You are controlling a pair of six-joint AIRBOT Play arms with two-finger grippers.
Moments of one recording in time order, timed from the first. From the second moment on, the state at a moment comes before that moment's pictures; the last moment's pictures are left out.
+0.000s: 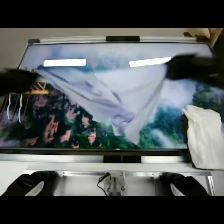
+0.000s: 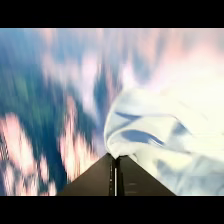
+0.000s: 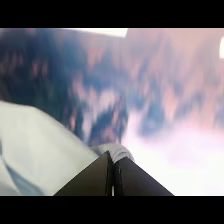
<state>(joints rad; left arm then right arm) -0.27 -0.75 1.46 1.38 -1.08 -1.61 0.28 -0.86 1.56 -1.44 1.07 1.60</state>
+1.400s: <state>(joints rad) -0.24 -0.61 1.03 1.50 -1.13 -1.66 0.25 -1.70 1.75 -1.05 0.99 1.72</state>
